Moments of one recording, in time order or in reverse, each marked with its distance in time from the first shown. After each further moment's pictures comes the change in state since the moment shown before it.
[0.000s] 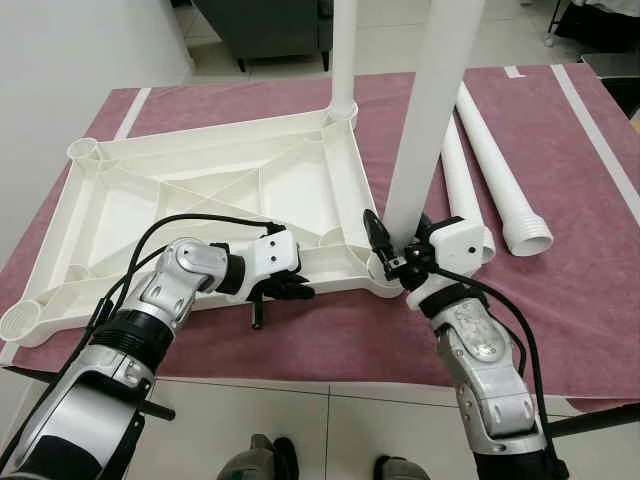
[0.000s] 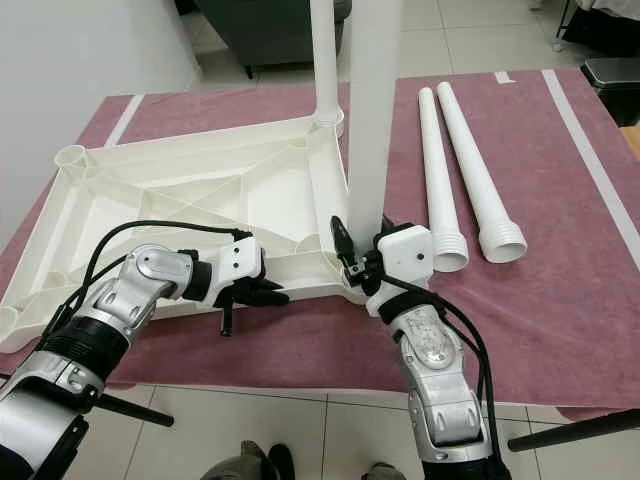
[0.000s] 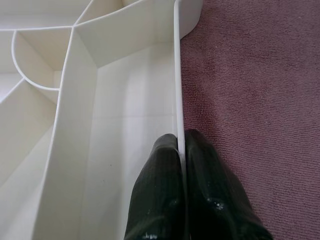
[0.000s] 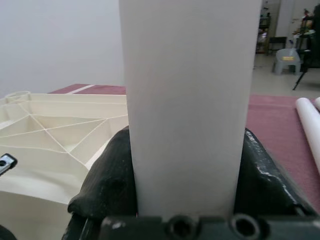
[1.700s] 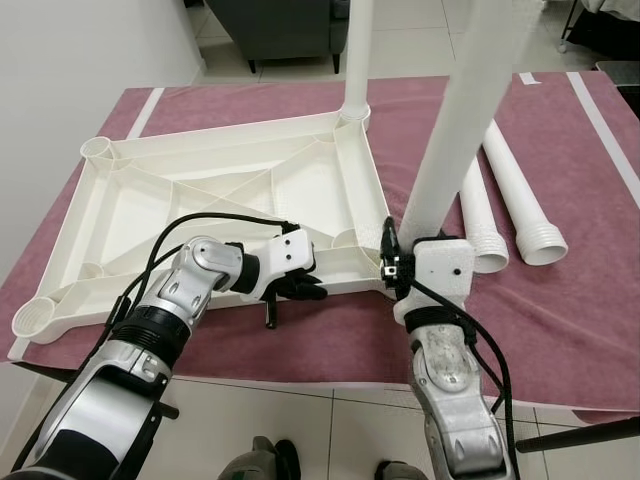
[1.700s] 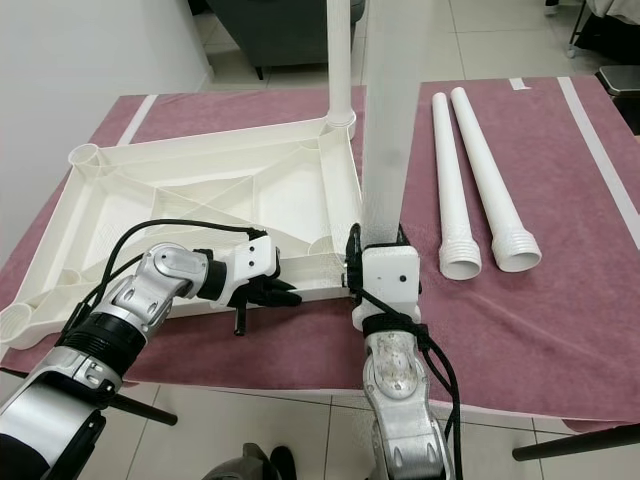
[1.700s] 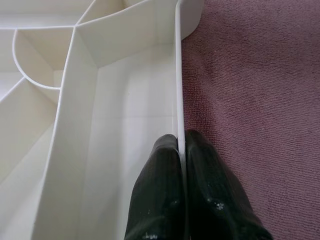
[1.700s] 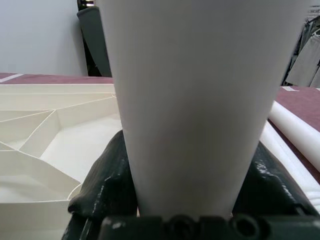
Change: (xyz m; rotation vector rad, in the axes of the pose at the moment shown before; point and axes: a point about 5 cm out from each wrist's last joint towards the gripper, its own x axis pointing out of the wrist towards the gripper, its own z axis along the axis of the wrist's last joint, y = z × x) left arm 0.012 0.003 0.006 -0.019 -0.005 -0.007; right arm -0.019 0.016 0.000 -0.071 0.069 -0.307
